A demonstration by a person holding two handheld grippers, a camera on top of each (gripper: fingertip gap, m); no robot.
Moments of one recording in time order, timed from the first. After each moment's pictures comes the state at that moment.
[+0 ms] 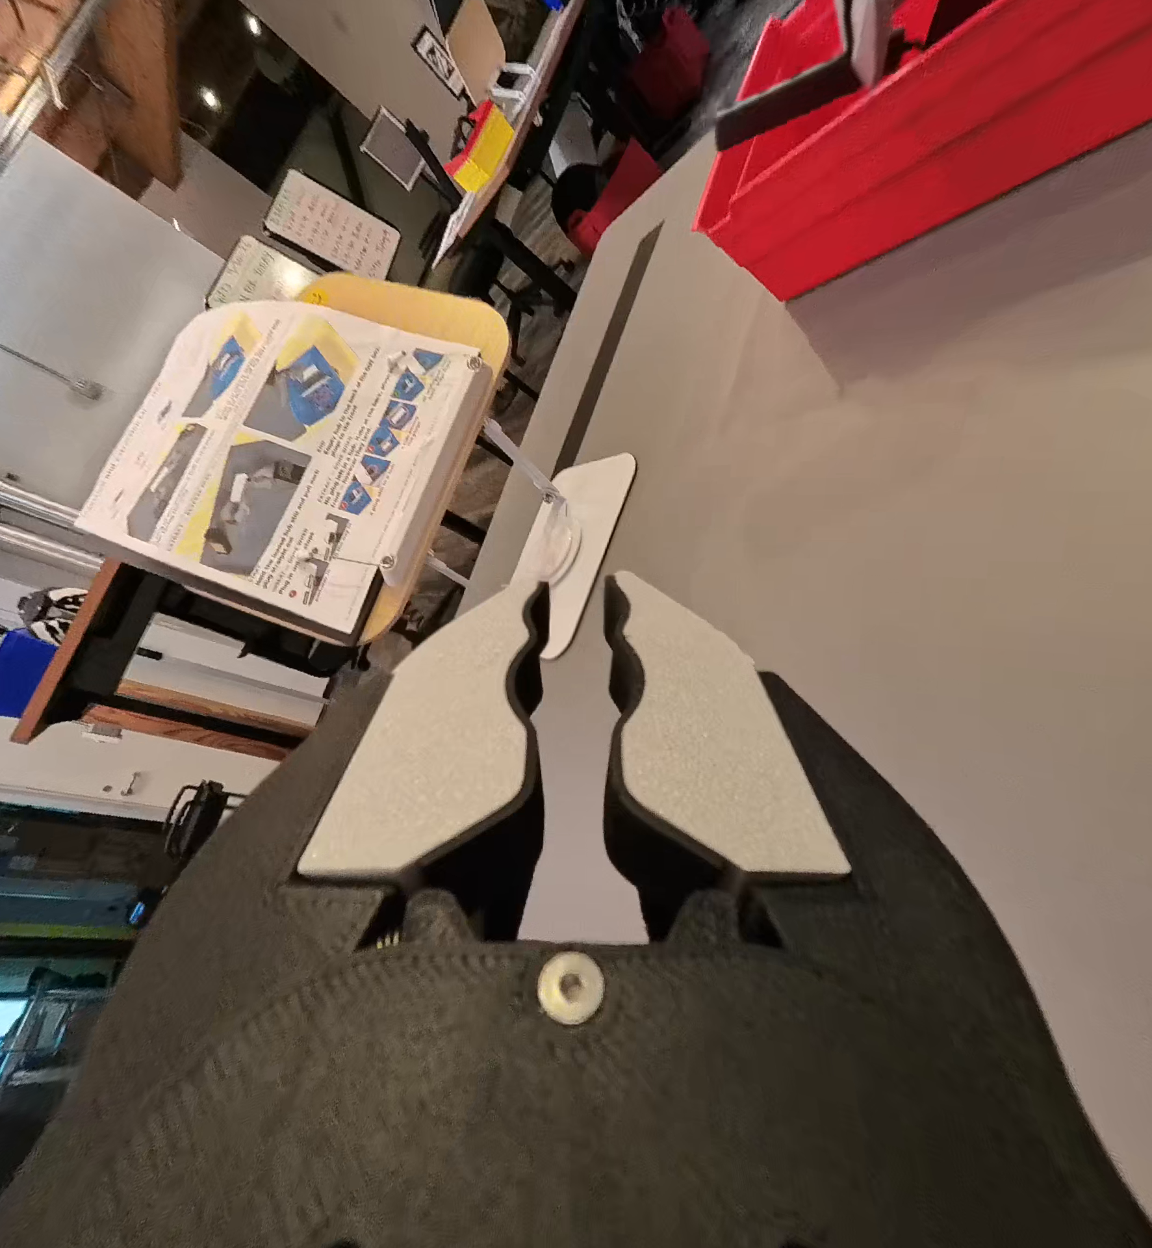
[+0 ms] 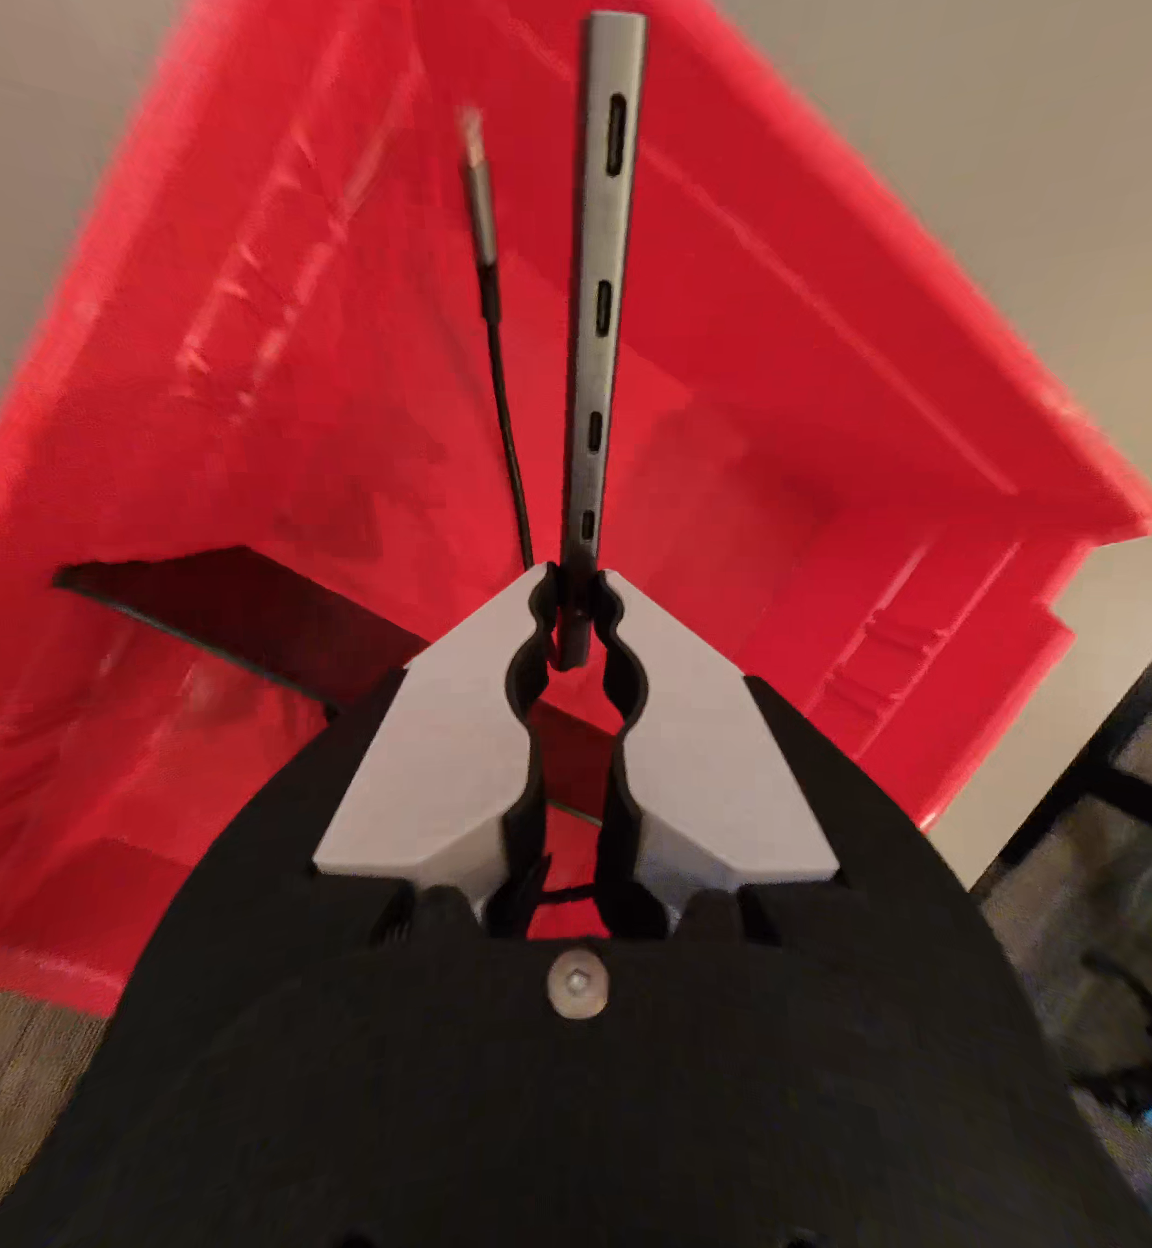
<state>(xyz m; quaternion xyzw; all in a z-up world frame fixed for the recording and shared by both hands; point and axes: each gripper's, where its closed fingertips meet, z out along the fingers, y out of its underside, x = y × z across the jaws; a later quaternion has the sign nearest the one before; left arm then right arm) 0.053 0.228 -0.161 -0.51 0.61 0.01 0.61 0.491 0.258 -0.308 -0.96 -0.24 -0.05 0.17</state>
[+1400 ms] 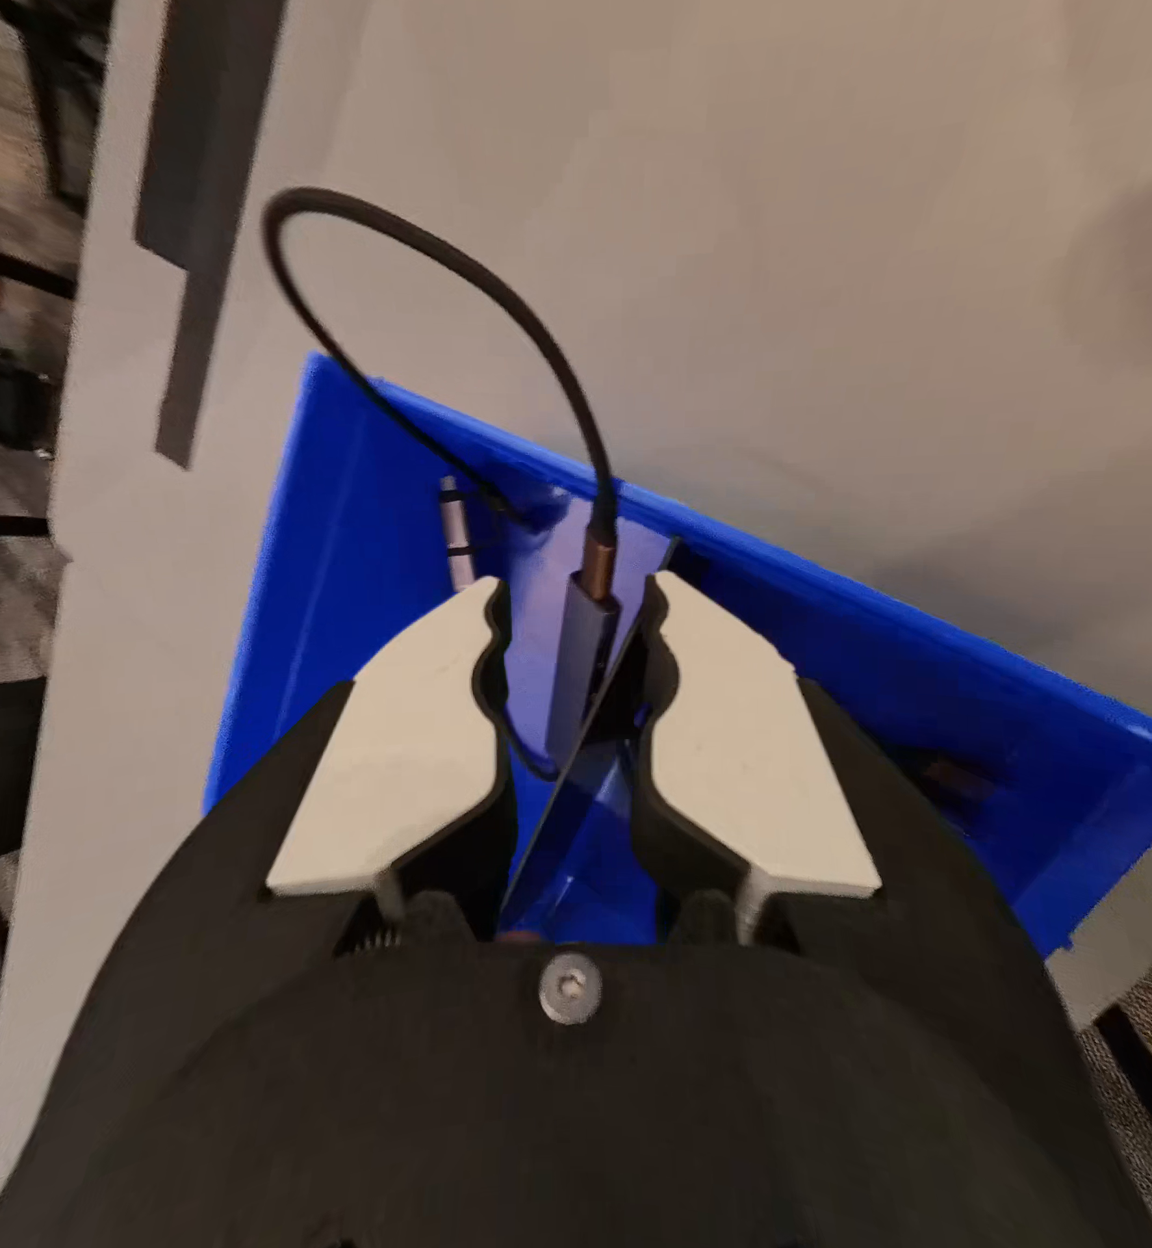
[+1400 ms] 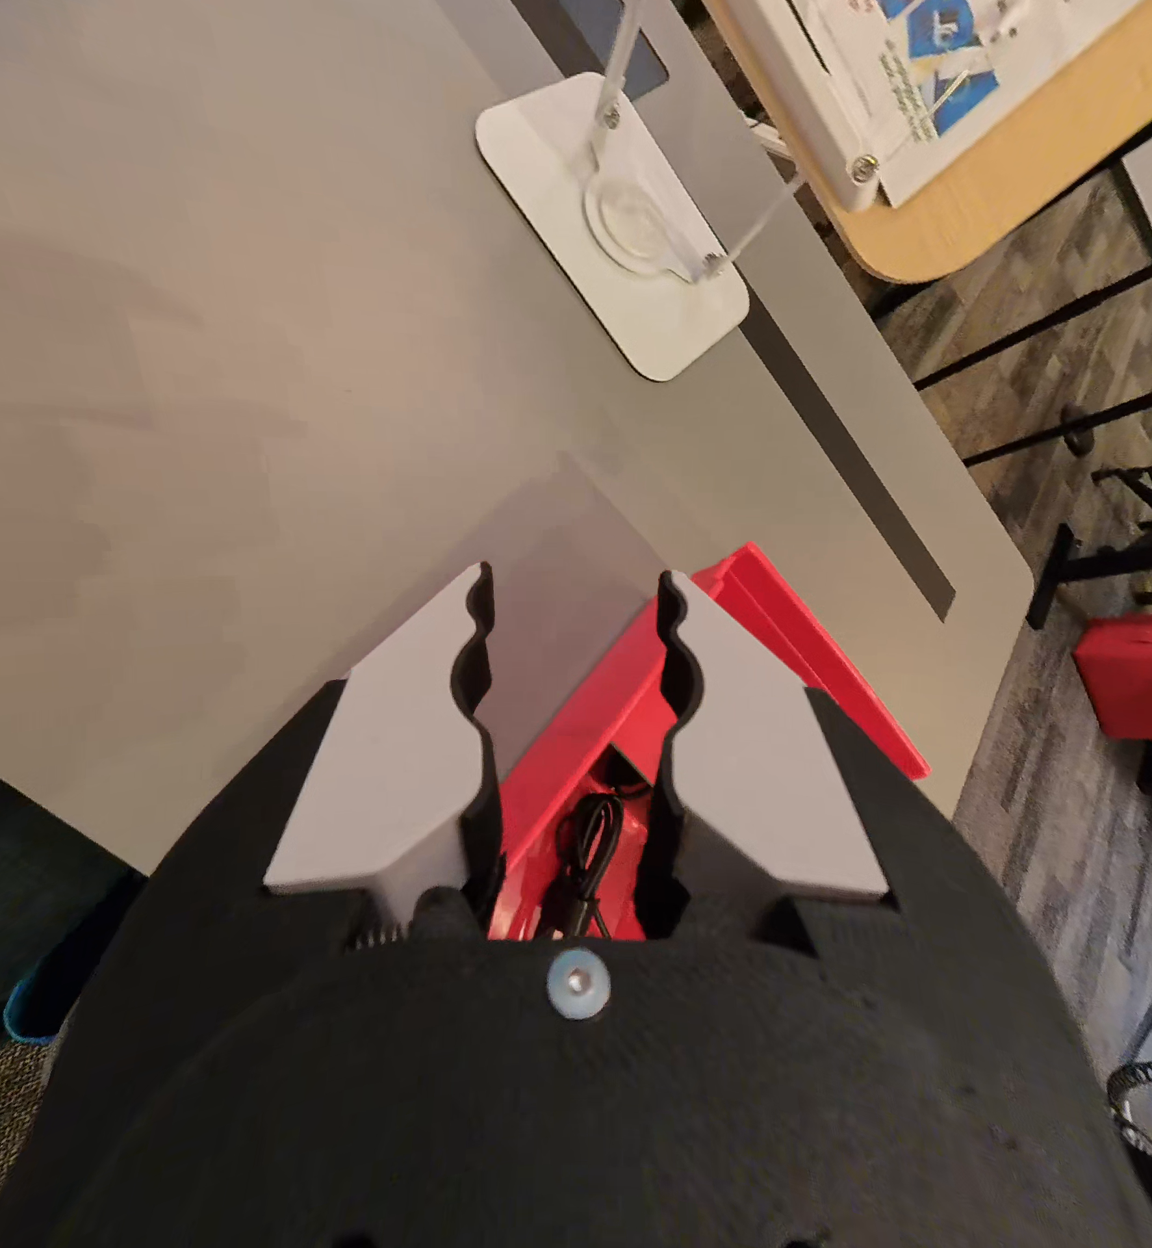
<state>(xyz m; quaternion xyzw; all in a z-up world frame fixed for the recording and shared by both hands) -0.163 0.304 -0.260 -0.76 0.57 0.05 0.30 0.300 0.224 -0.173 -0.84 -0.36 -0.10 0.39</state>
